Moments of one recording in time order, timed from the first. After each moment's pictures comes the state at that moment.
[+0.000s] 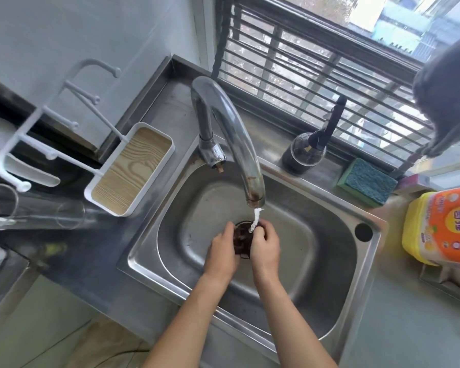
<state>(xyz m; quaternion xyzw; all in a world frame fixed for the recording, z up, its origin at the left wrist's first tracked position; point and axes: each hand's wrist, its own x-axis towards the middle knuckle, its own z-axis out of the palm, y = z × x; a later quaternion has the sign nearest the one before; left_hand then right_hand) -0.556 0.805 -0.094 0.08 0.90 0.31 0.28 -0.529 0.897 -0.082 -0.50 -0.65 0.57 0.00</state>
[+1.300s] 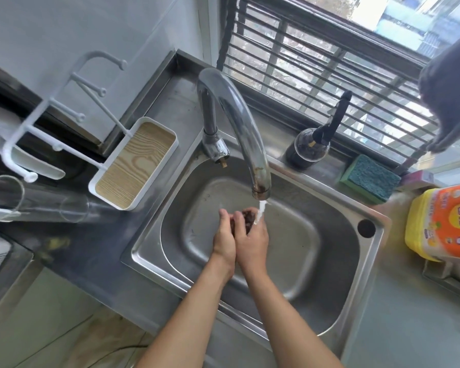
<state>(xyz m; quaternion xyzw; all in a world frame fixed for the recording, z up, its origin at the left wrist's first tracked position) -0.568 0.825 -0.070 -0.30 0.53 0.71 0.35 -0.542 0.873 -0.079 -0.39 -0.77 0.51 0.04</state>
